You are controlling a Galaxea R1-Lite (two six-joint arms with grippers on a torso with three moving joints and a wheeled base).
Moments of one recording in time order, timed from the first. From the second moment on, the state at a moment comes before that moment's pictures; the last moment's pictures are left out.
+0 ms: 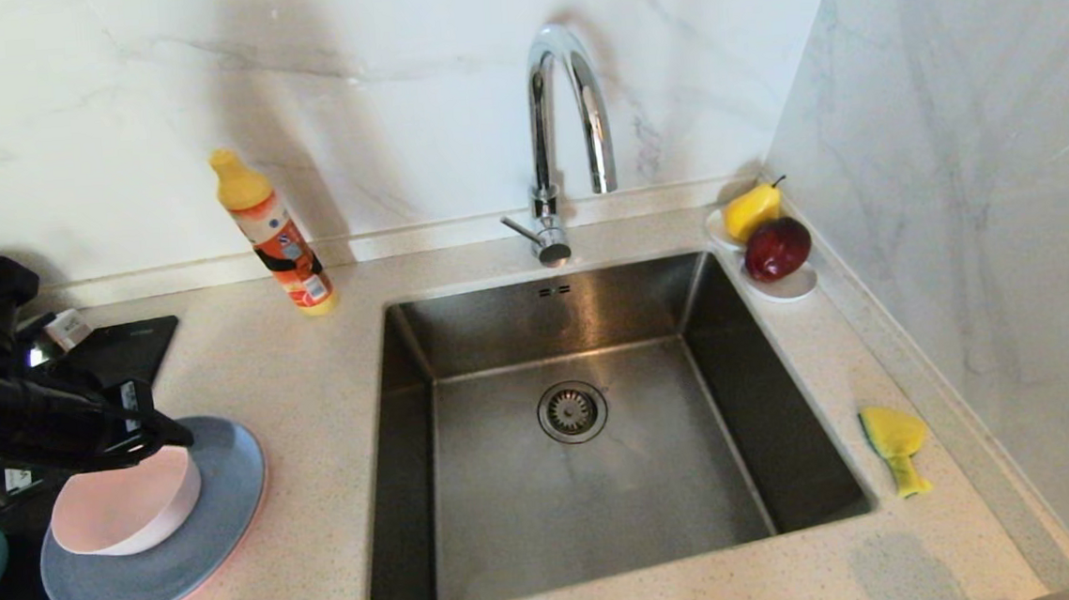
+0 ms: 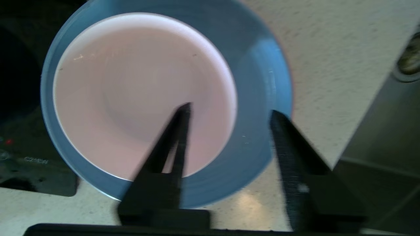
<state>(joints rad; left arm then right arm) 0.25 1.64 -1.17 0.41 -0.12 -0.19 0.00 0.00 0.00 0.00 0.00 -0.03</state>
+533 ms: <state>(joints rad) 0.38 1.59 -1.38 0.53 -0.10 -0.27 0.00 0.00 0.00 0.00 0.00 -0.03</state>
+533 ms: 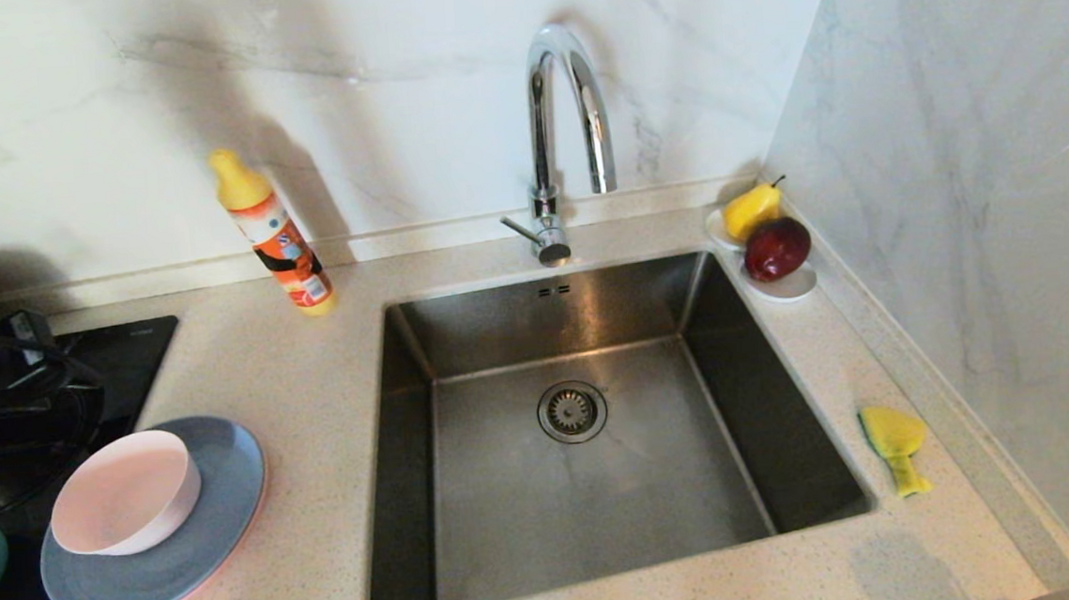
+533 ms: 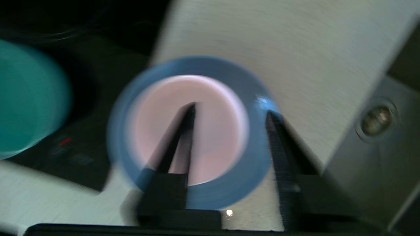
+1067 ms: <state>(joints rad) 0.67 1.62 -1.39 0.68 -0.10 -0.26 0.00 0.00 0.00 0.00 0.00 -0.03</state>
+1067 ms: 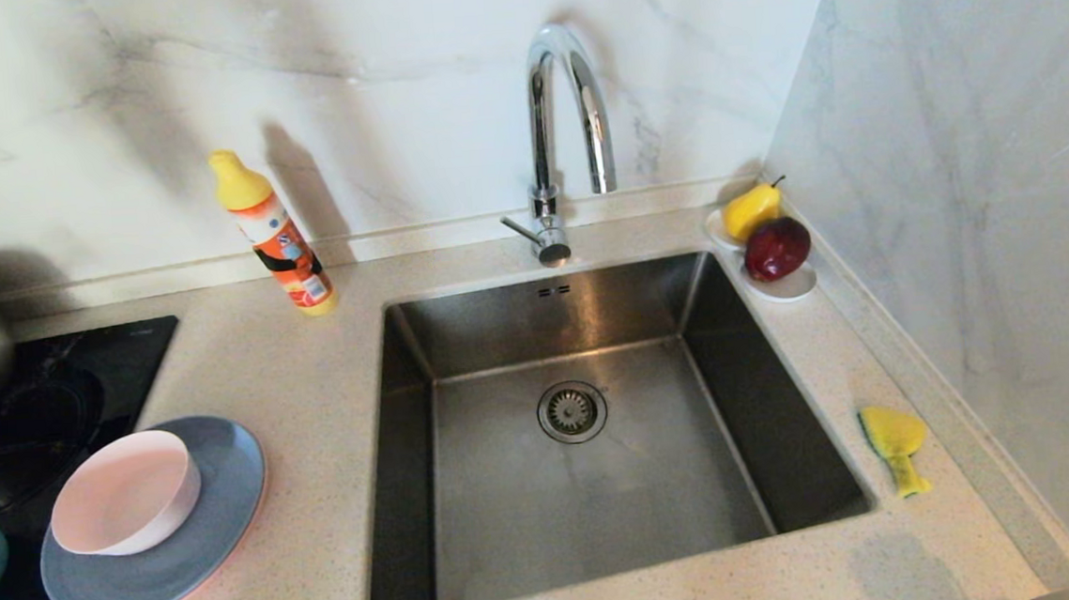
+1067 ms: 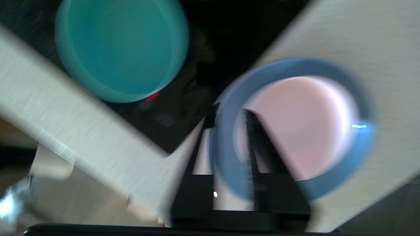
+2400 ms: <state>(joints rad) 0.84 1.88 -1.37 0.64 -0.15 -0.29 0.00 0.00 0.00 0.00 0.00 -0.03</state>
